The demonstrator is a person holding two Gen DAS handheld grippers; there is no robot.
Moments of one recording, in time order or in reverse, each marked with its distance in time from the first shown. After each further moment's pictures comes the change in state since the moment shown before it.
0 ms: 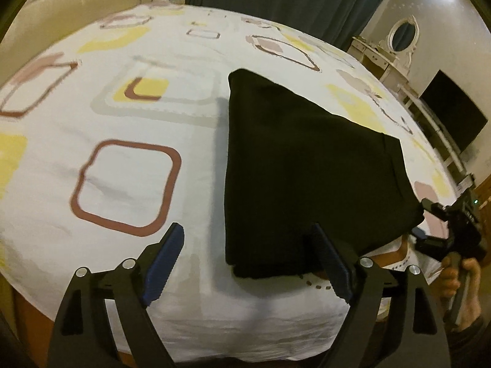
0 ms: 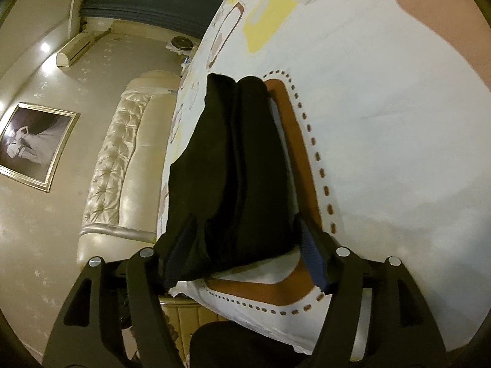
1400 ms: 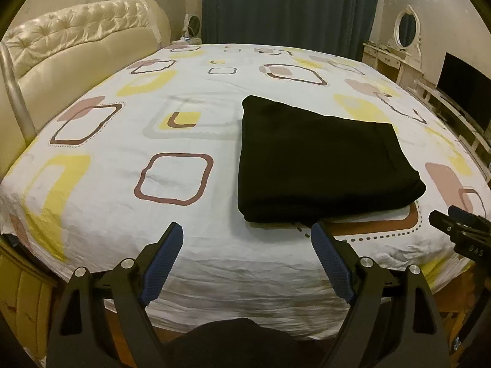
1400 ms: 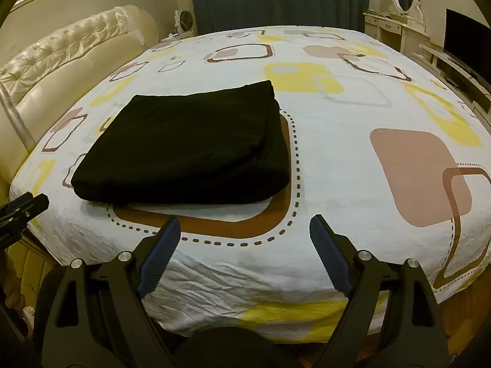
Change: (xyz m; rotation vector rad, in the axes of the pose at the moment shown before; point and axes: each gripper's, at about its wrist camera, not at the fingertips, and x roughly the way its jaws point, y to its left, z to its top) left arm -0.070 -0.040 -0.053 0.099 -0.145 0.215; right arm -0.016 0.102 -0.112 -0.677 -0.185 -0.635
